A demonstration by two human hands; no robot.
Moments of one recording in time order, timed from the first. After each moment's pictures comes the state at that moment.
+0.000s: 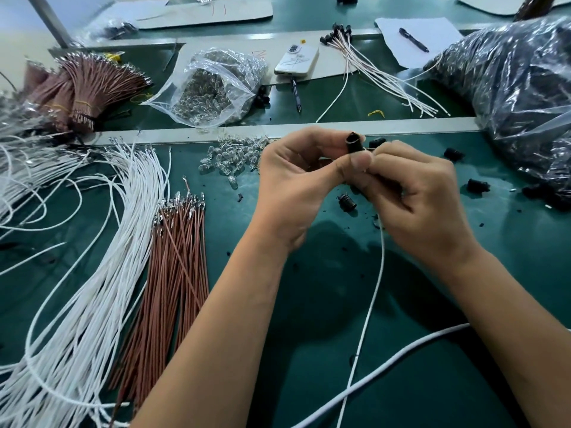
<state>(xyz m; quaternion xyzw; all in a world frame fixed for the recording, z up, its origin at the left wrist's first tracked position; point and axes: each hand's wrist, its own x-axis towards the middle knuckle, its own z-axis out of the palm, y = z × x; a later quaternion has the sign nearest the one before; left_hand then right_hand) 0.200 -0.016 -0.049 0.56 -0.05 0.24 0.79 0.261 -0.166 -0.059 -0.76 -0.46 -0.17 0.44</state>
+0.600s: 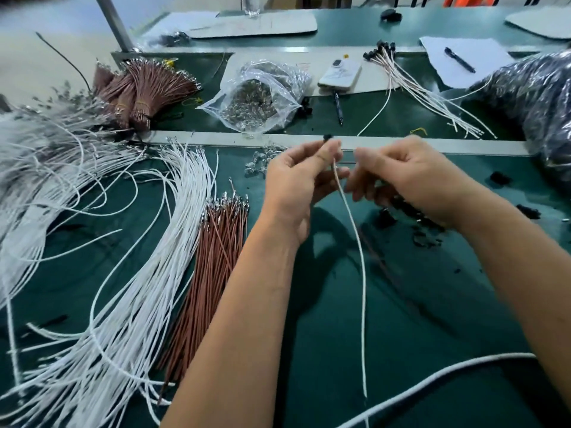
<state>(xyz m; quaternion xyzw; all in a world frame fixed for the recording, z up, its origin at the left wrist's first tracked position) 0.194 0.032 -0.044 0.48 0.18 0.19 0.83 0.292 -0.111 -0.027 -0.78 -0.40 0.19 0.45</state>
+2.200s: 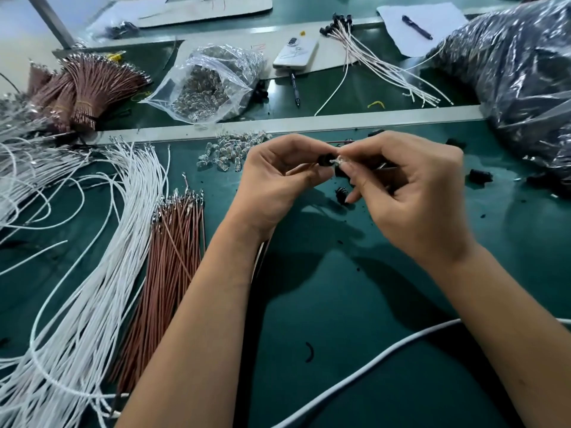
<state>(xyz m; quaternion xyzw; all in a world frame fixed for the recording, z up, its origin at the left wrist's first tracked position) 0.203 0.021 -0.074 0.65 -0.06 0.18 0.73 0.247 -0.162 -0.055 -0.73 -0.42 -0.19 0.51</state>
